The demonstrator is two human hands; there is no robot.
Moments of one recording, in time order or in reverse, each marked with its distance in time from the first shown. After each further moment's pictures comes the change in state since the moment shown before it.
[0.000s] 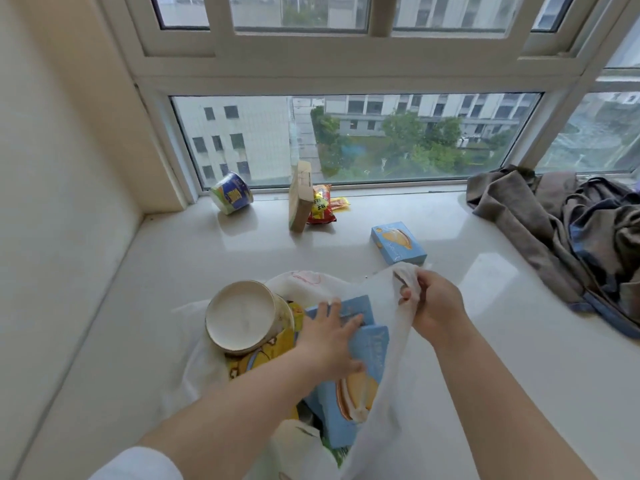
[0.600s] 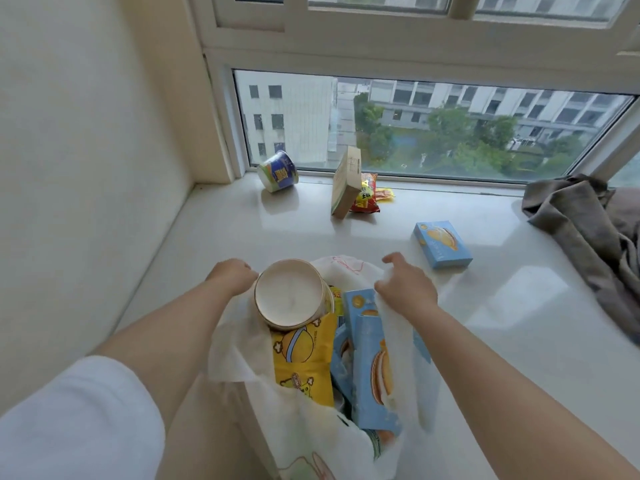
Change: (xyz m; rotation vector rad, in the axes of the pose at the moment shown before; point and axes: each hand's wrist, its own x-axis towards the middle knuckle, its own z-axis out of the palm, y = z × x) left_hand -0.042 -0.214 -0.008 -0.539 0.068 -0.752; right_hand 0.032 0.066 0.063 -1.782 -0.047 -0.394
